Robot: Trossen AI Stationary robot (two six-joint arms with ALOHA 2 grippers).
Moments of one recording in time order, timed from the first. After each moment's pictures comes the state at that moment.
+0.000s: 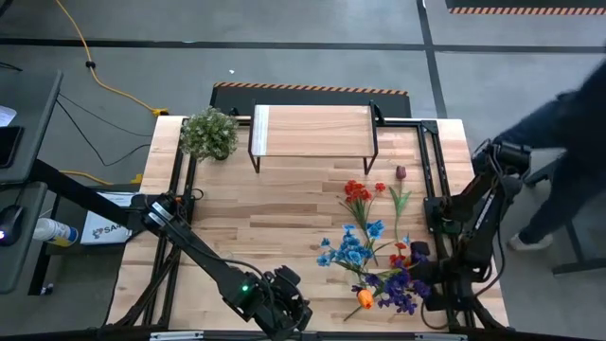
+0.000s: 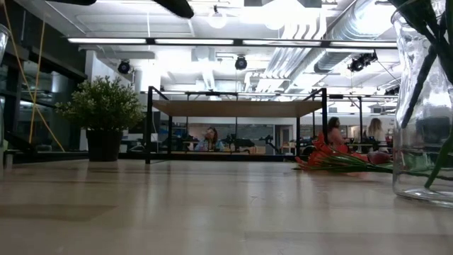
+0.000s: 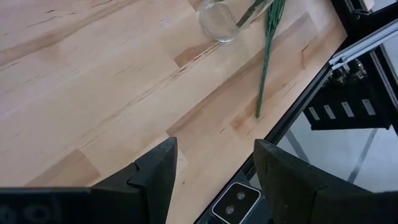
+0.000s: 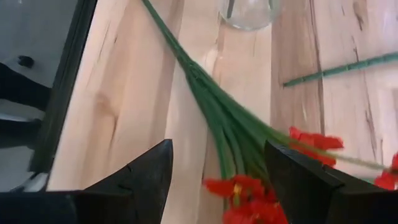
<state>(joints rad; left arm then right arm) -0.71 2.04 1.69 -0.65 -0.50 -1.55 1.22 1.32 0.65 -0.50 0.49 1.06</state>
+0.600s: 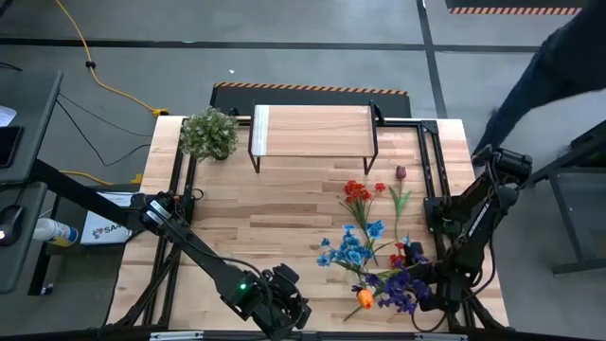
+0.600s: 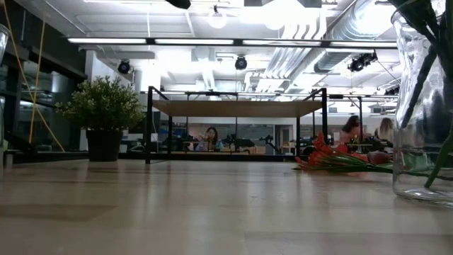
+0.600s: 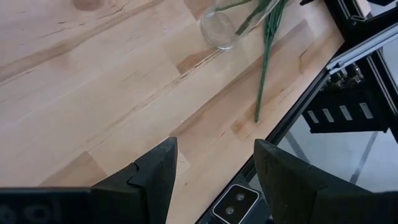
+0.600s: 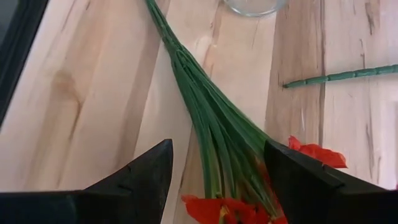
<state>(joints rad) -0.71 2.02 1.69 -0.68 -0.51 -1.55 1.16 1.42 0.65 -0.47 0.46 0.92</state>
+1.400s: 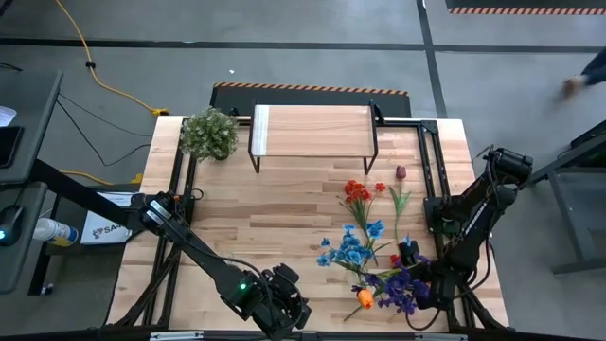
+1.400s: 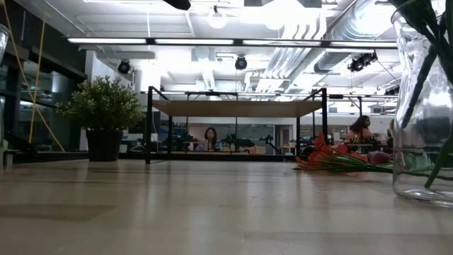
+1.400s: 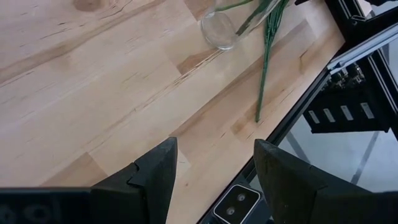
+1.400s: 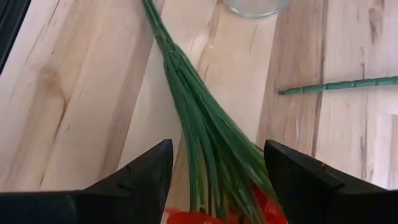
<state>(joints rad) -0.71 2.02 1.69 -0.68 -0.51 -1.55 1.11 1.42 0.65 -0.46 0.42 0.83</state>
